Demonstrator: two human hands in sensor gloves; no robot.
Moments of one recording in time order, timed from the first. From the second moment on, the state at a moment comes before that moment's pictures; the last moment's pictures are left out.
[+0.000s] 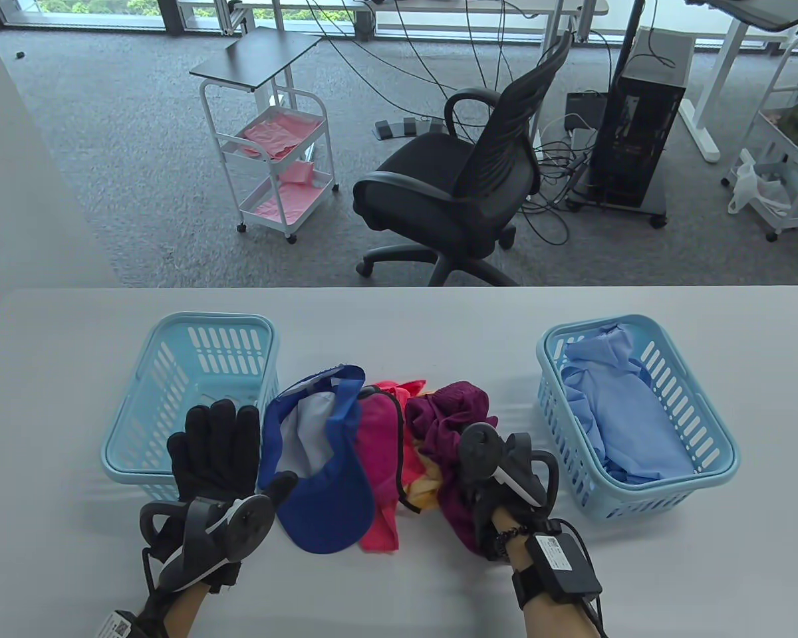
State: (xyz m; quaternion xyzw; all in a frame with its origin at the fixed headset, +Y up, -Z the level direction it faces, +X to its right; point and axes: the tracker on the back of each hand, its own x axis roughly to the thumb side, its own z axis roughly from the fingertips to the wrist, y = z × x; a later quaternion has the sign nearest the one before) left_hand -0.235 -0.643 -0.285 0.16 -0.09 -0.06 0.98; right_hand 0.106 -0.732 -0.388 0.04 -0.02 0.99 0.14
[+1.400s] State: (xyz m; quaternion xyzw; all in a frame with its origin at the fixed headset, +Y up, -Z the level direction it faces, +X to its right) left_hand -0.239 -0.642 -0.283 0.18 -0.09 -0.05 0.98; right_hand 0.135 -0.512 -0.341 -0.02 -0.25 0.96 0.08
